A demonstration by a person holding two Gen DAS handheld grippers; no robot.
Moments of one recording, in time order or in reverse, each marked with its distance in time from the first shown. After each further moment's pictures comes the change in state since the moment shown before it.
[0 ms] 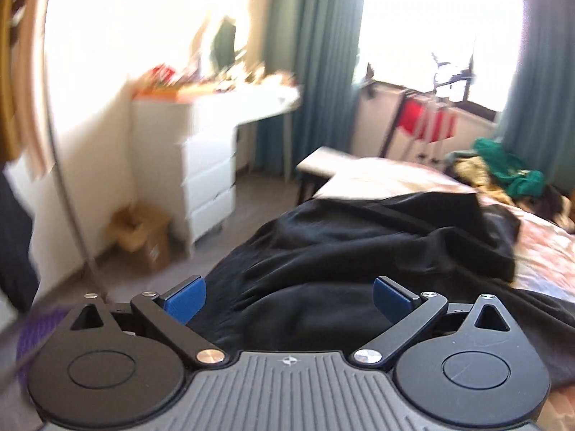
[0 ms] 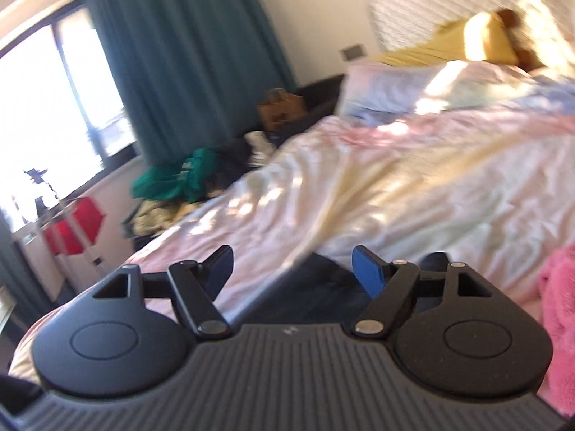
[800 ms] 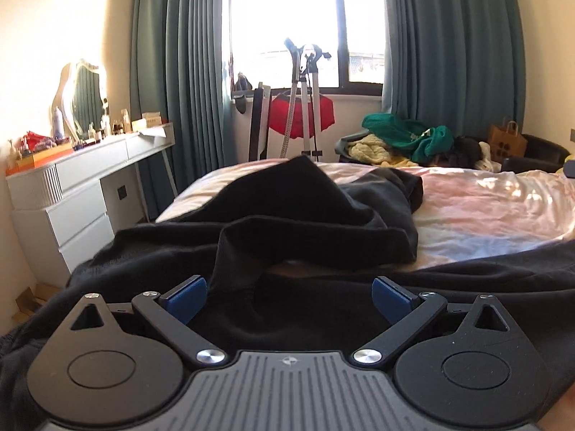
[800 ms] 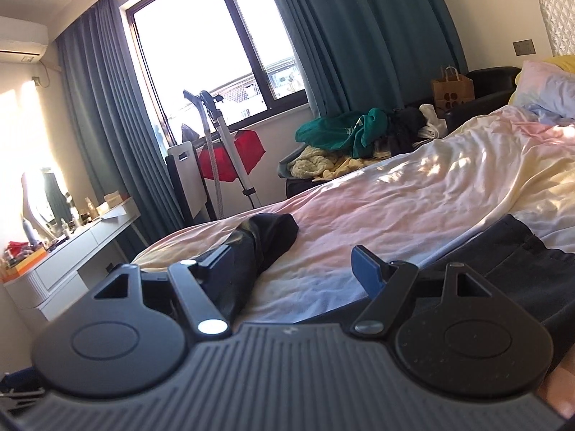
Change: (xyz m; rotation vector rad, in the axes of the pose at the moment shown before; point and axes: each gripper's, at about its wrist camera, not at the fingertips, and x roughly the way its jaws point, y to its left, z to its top) left arm 0.139 -0.225 -0.063 0.233 -0.071 -0.229; right arm -0.045 0.107 -0.052 -0.201 0.120 0.452
